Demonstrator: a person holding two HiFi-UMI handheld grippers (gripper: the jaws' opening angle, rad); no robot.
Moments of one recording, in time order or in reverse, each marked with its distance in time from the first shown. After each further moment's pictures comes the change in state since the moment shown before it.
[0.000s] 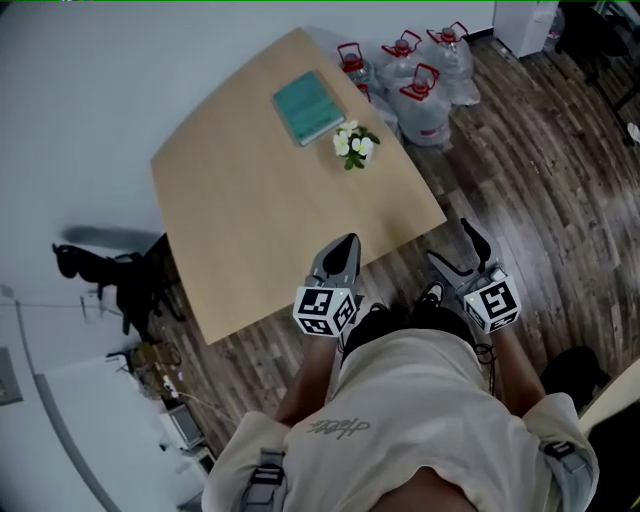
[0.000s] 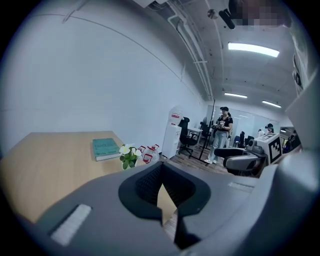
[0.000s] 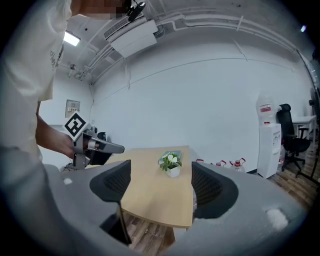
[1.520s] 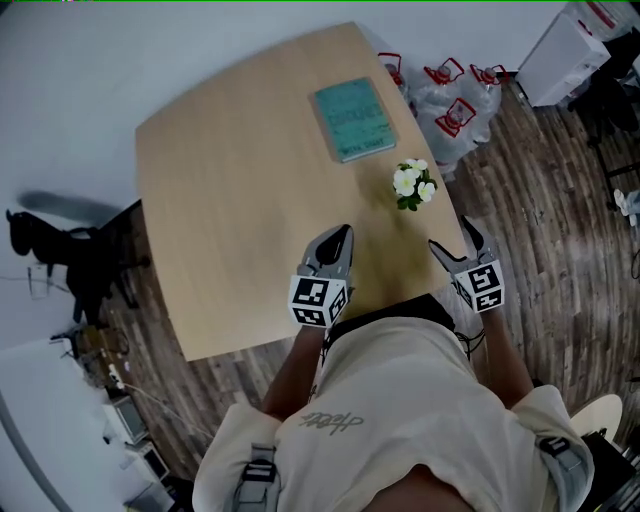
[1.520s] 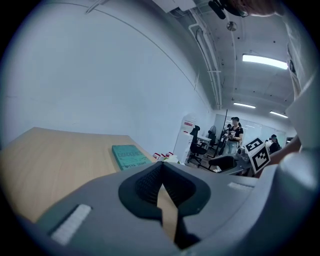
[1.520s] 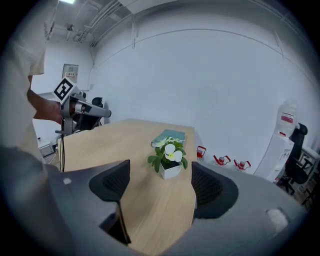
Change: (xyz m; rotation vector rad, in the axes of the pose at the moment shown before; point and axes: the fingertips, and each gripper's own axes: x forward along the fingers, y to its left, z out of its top) left arm 0.034 0.181 0.030 -0.091 -0.075 0.040; right arm 0.197 -0.033 -0.030 -0.192 0.351 -0.010
